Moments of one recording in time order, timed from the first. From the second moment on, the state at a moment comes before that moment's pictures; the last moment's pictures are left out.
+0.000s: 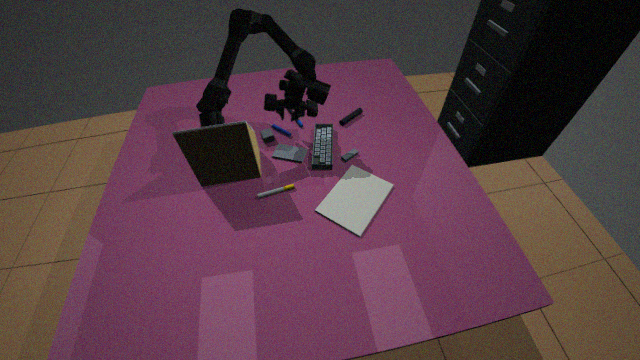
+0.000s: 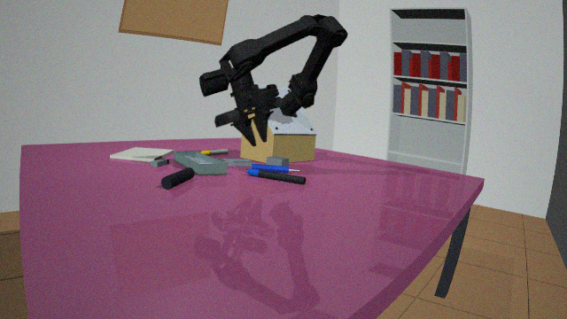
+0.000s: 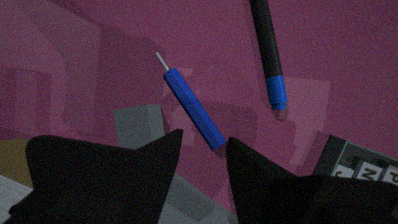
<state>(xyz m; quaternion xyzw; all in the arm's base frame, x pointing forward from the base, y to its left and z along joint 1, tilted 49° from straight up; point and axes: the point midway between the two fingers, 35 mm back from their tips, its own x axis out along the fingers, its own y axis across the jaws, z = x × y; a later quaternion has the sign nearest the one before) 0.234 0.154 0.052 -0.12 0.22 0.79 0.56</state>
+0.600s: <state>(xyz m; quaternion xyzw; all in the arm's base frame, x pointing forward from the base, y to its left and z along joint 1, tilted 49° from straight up) 0.199 0.168 0.066 -0.25 -0.11 0.83 0.48</state>
